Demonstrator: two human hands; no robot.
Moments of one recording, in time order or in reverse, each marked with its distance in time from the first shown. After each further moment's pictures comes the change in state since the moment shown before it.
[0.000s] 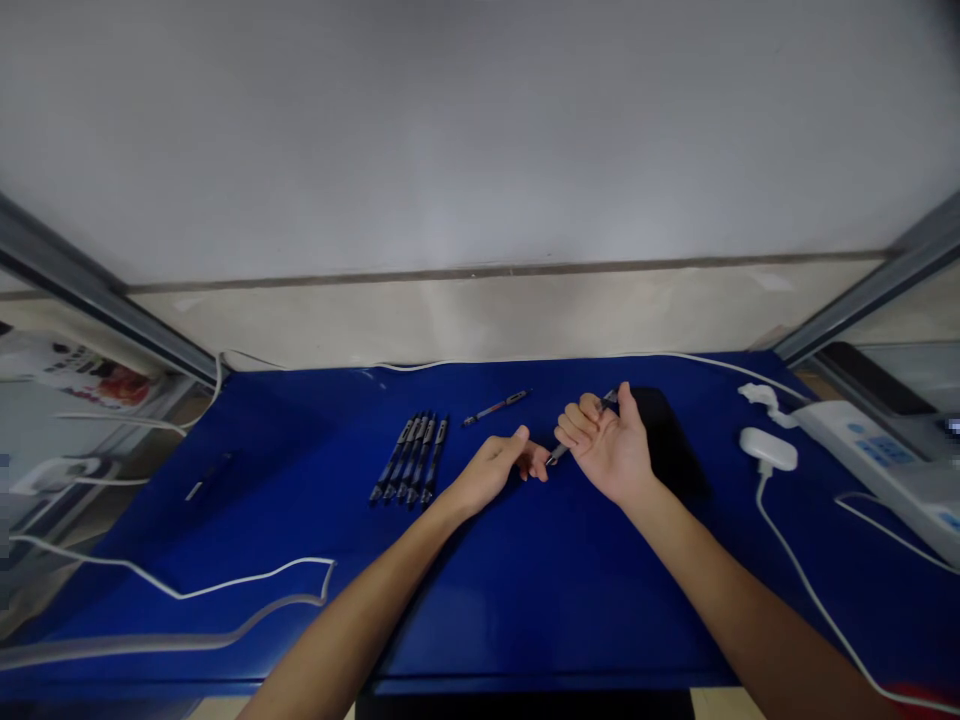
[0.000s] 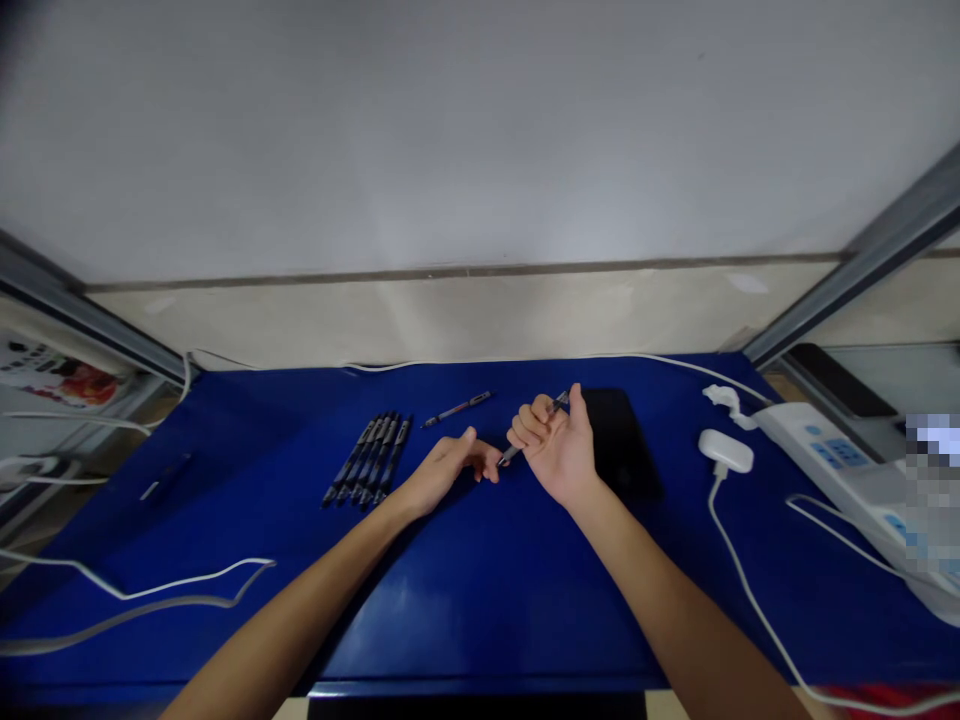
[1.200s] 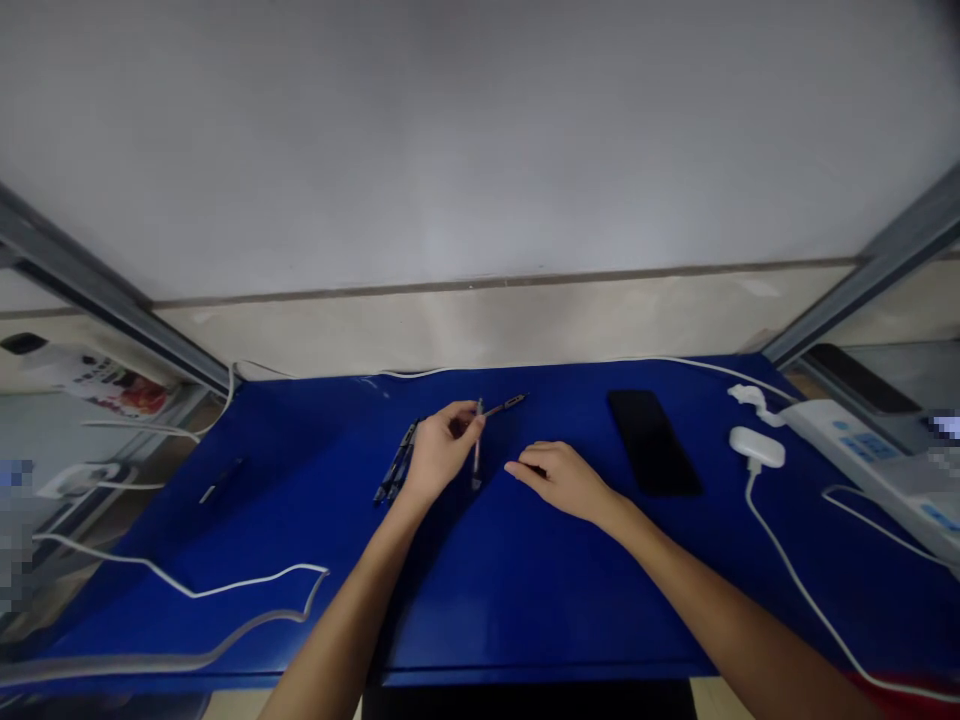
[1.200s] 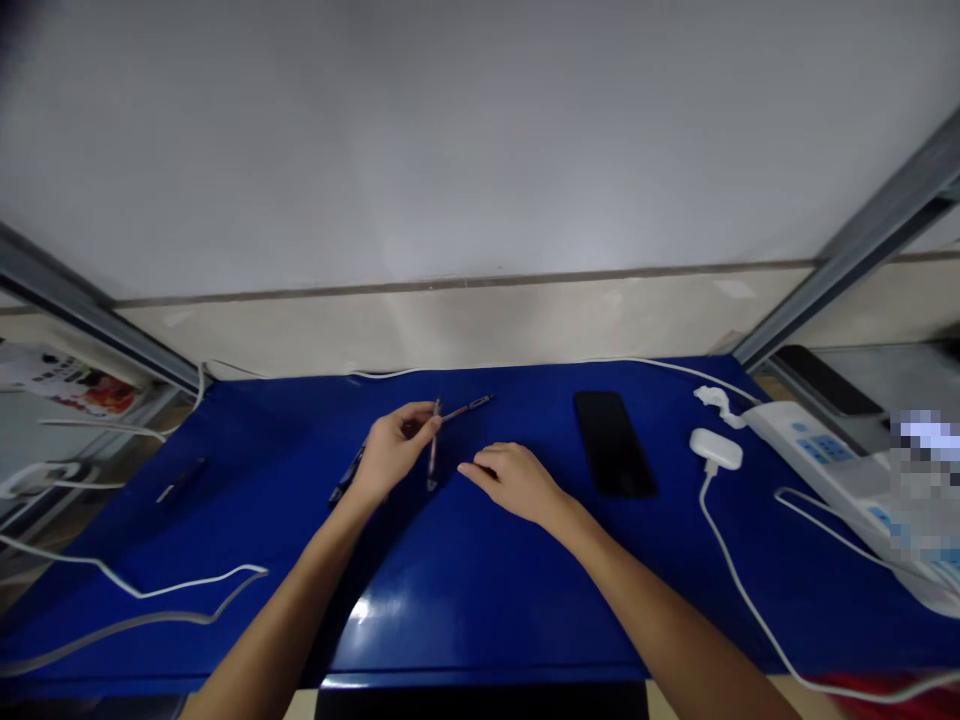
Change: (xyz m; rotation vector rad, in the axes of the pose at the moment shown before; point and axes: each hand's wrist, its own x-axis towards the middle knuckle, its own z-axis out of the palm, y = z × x) left_hand -0.017 0.025 -0.047 0.616 0.592 0.119; right_hand -0.013 0.037 -0.009 -1.852 -0.415 -0.360
